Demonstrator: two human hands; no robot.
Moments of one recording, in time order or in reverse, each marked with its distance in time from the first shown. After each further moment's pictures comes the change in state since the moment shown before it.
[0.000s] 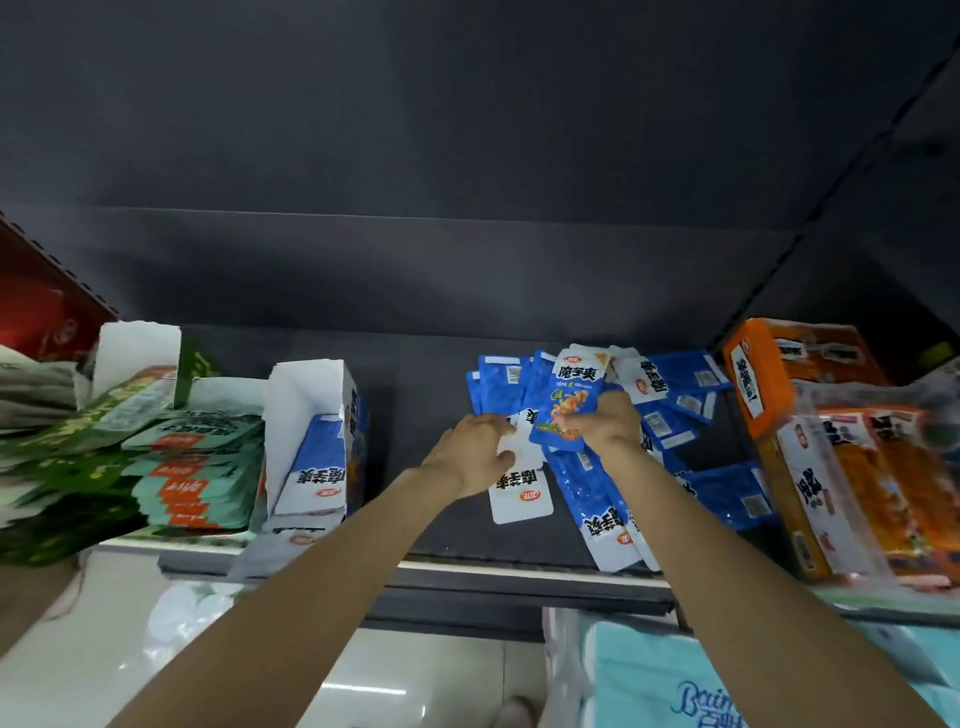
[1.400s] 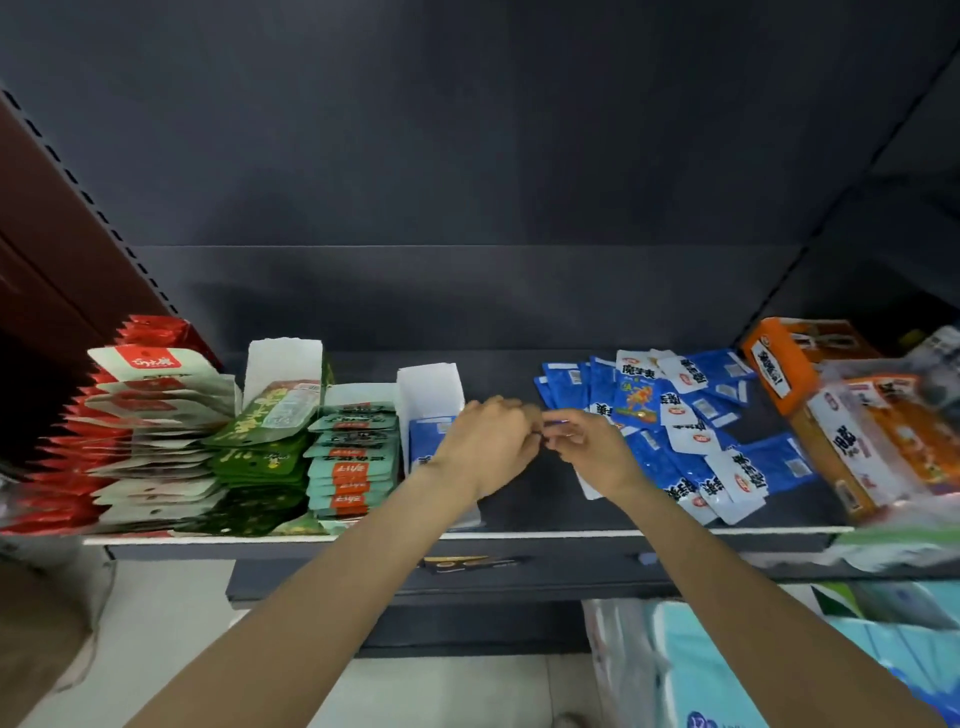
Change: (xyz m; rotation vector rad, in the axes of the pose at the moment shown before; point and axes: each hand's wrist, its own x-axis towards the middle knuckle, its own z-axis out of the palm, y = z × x) left_hand -0.121 -0.056 -0.072 0.220 0.309 0.337; right_hand -0.140 -0.052 0.070 0.024 -0.153 -0.379
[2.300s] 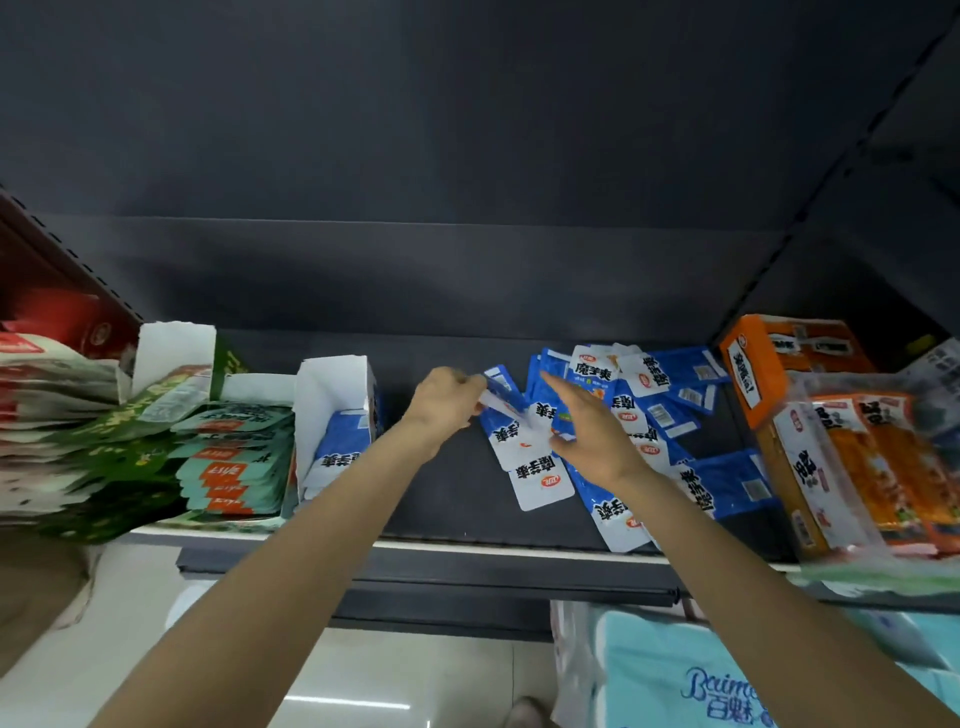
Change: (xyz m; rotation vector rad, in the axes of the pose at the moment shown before) left_hand 0.096 0.033 0.032 -0.883 0.063 -0.834; right_hand 0.041 0.065 -0.090 -0.302 -0.172 -0.131
